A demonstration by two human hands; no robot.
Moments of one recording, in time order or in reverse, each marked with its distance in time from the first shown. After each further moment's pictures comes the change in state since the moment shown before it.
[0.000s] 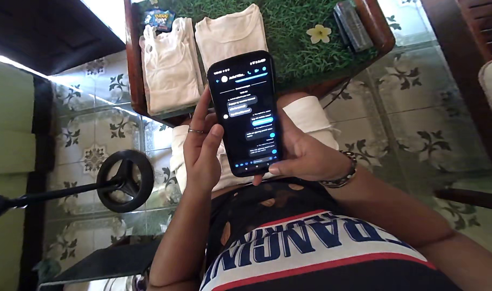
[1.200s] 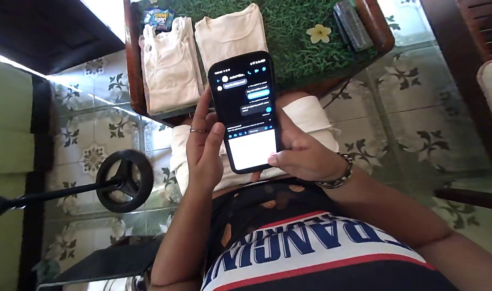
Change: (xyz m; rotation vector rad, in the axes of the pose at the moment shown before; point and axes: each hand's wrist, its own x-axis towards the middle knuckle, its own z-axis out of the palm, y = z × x) left_hand 0.000 -0.004 0.002 0.016 0.009 0.005; right_hand 0.002 0.005 0.003 -0.028 0.098 -0.048
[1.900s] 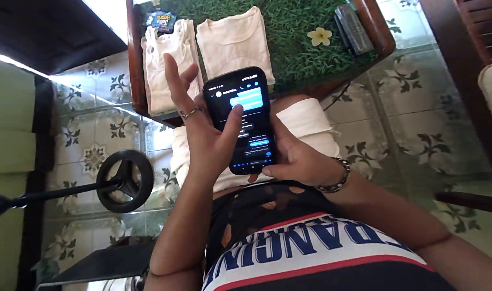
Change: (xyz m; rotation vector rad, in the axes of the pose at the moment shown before) left_hand 0.032 0.017 0.016 0.326 0.129 0.118; right_hand -0.001 0.004 0.002 -0.144 0.002 0.069
